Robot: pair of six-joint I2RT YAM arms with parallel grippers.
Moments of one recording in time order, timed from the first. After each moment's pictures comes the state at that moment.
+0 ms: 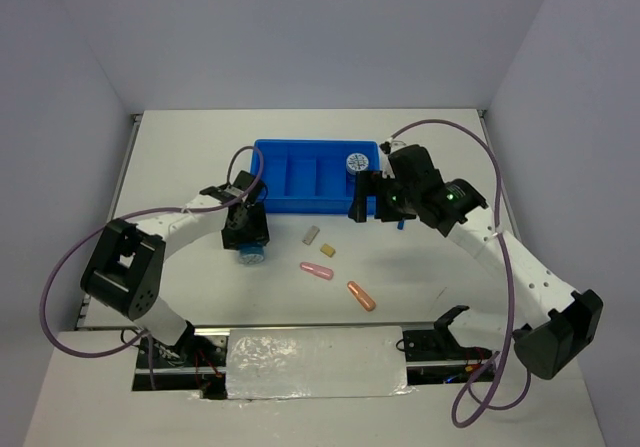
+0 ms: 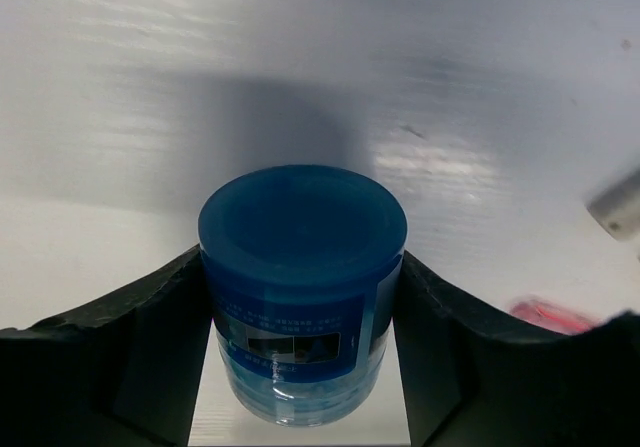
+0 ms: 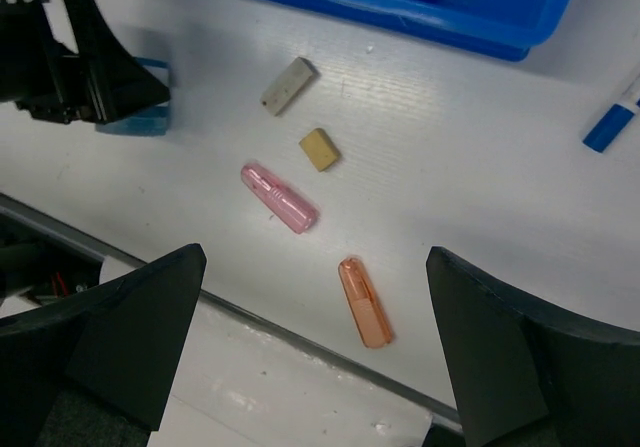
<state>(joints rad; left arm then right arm) -0.44 1.58 0.95 -0.63 -0.11 -0.65 0.56 1.18 1.19 -0.81 -0.04 0.46</state>
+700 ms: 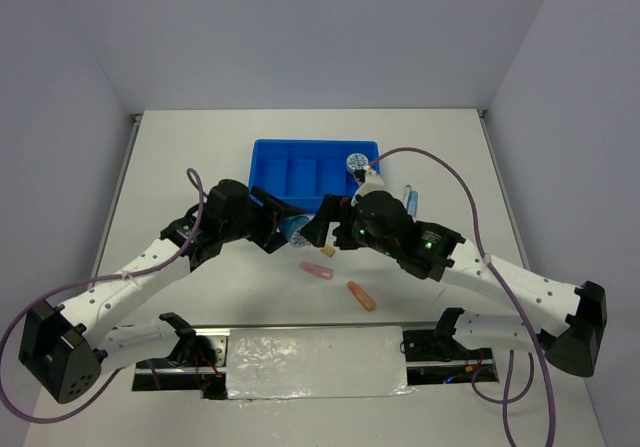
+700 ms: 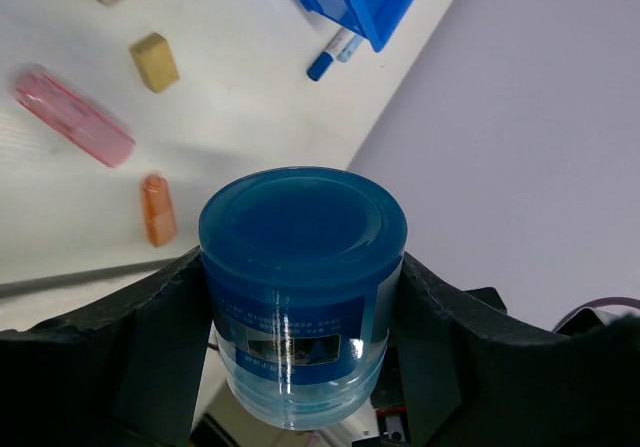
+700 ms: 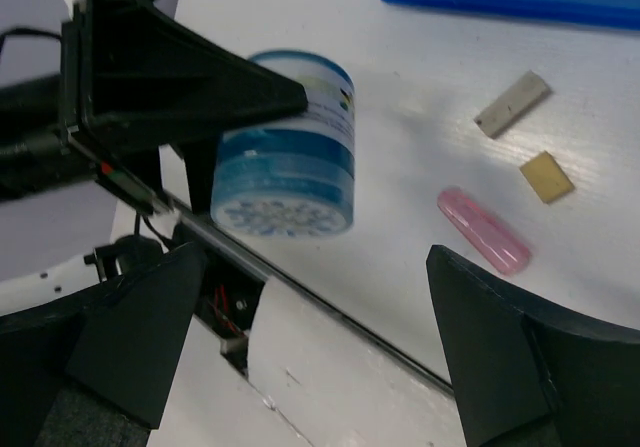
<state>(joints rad) -0.60 1.08 0.82 -0.37 0.17 -1.60 0.95 1.03 0.91 -0.37 0.12 0.84</state>
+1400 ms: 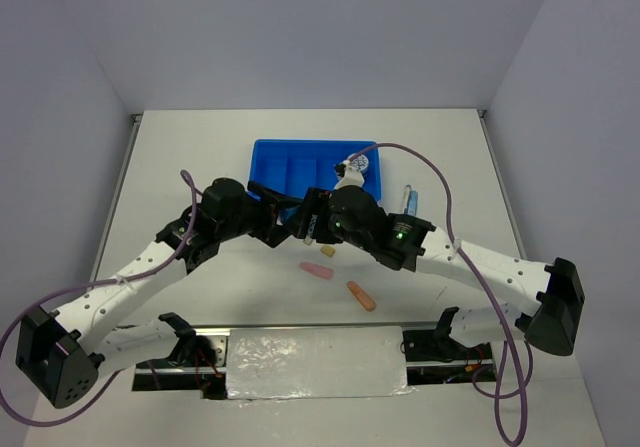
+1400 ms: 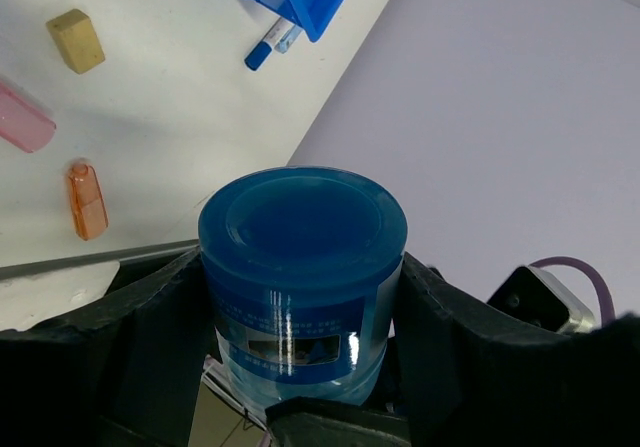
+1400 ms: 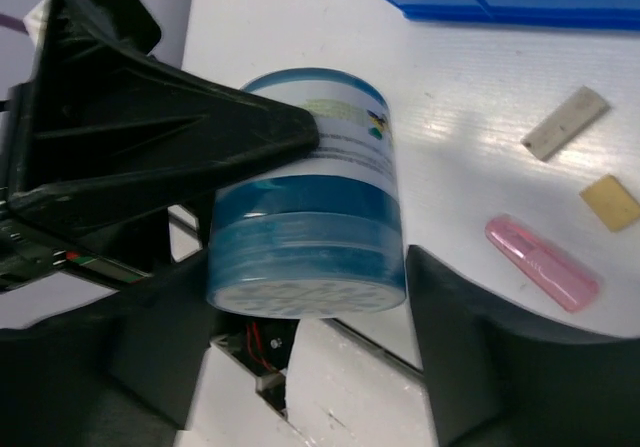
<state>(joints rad) -0.61 1.05 0.82 -0.30 0.16 -1.74 1.02 1.24 1.04 -0.31 0.22 0.95</state>
